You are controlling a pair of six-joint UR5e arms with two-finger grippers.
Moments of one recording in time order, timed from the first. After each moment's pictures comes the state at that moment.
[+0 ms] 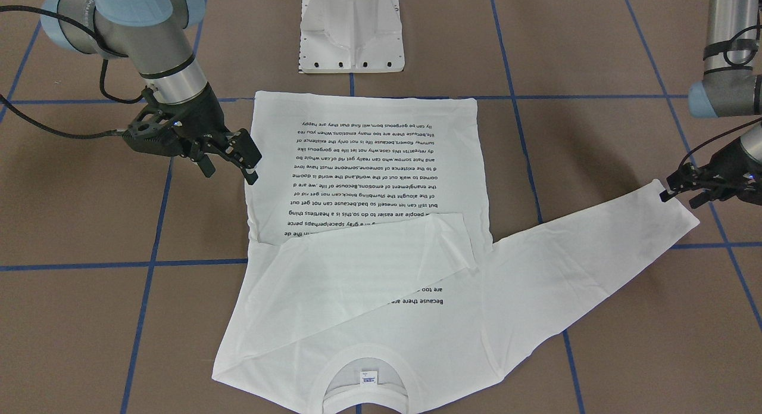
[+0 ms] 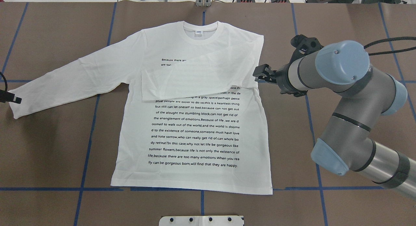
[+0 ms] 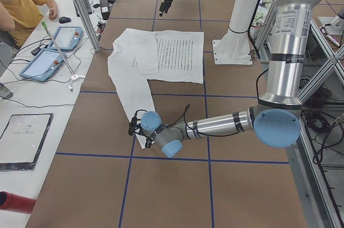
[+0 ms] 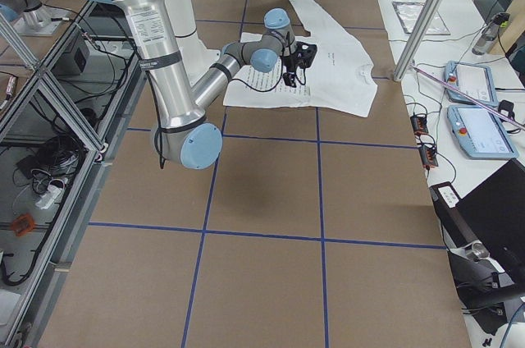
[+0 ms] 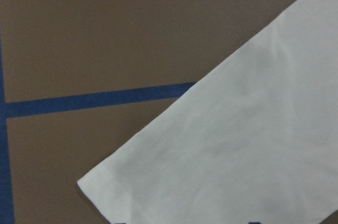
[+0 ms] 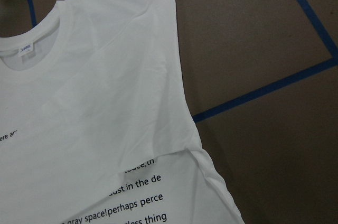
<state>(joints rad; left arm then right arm) -1.17 -1.62 -1.18 -2.60 -2.37 -0.63 0.68 -1.20 1.92 -1.32 1.80 1.55</state>
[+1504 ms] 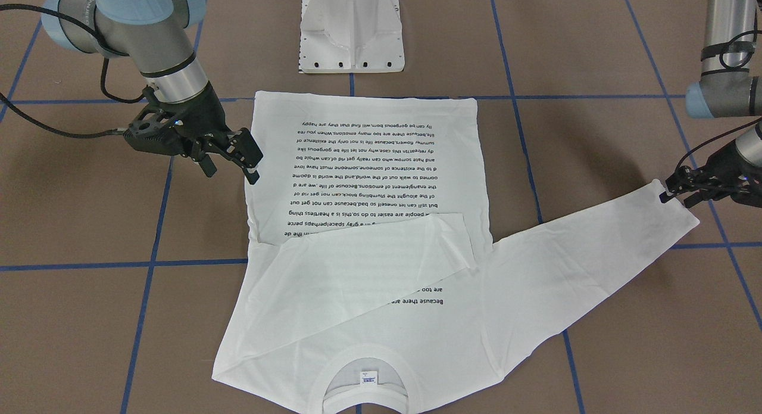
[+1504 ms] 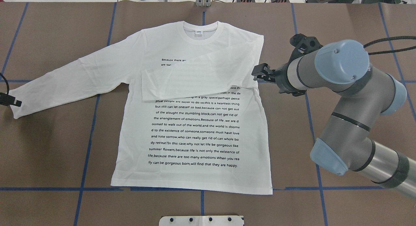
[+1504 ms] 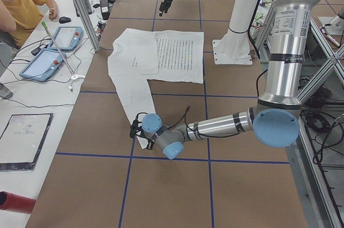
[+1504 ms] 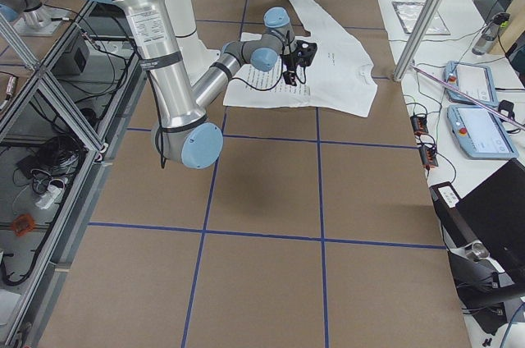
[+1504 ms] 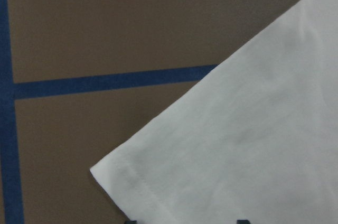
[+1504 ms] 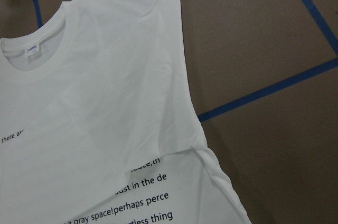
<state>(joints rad) -1.16 -1.62 -1.17 -2.60 -2.36 -0.63 0.68 -1.19 1.92 -1.32 1.80 1.56</state>
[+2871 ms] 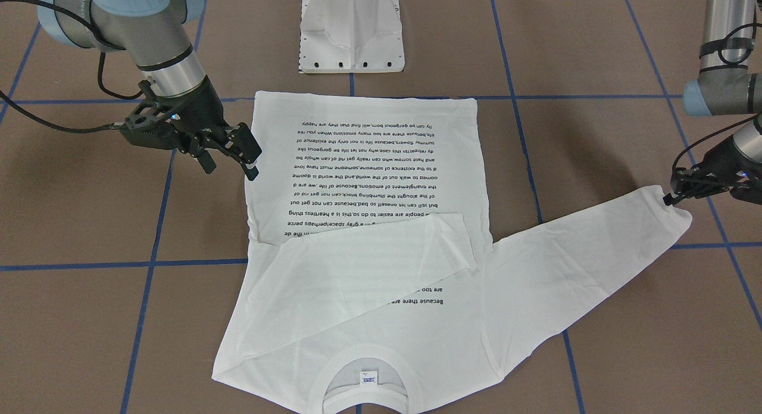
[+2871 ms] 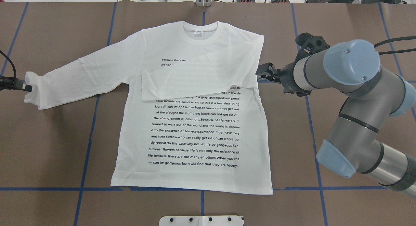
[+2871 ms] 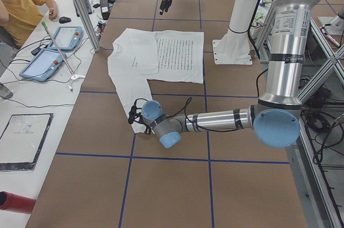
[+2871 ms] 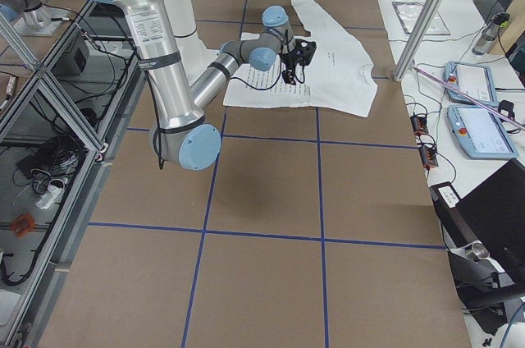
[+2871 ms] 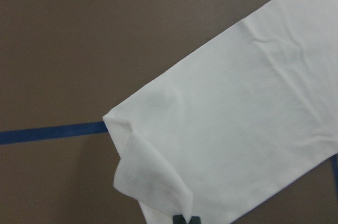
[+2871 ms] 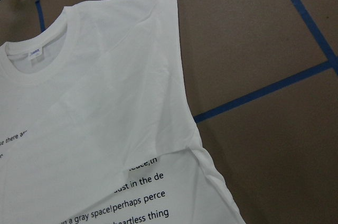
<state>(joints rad) -1.15 -1.63 -1.42 -2.64 -2.39 -0.88 0.69 -1.23 1.97 -1.32 1.80 1.55</state>
